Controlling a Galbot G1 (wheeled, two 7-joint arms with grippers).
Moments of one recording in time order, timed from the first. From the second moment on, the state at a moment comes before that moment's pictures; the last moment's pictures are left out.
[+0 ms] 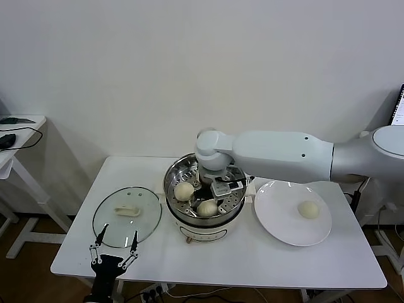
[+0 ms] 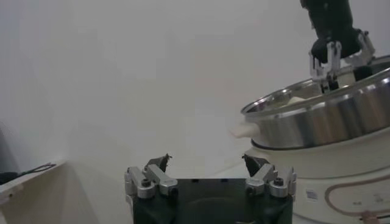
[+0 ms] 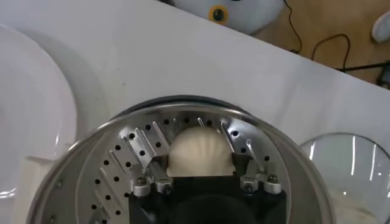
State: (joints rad) left arm 1.78 -1.41 -0.59 -2.04 0.22 -0.28 -0.08; right arm 0.55 1.21 -1.34 1.46 -0.31 0.70 -1.06
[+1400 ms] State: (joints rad) left arm 1.80 -1.43 -0.59 -2.02 0.25 -0.30 -0.07; right arm 0.32 0.72 -1.11 0.94 0.12 0.05 -1.18
